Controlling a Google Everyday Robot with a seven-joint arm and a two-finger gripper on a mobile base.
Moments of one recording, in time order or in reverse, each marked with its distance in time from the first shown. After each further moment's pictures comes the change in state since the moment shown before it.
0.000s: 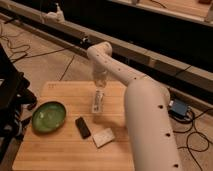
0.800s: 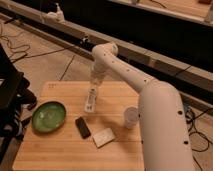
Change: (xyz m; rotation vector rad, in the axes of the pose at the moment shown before) arm -0.017 -0.031 -0.016 0.296 -0.015 -0.065
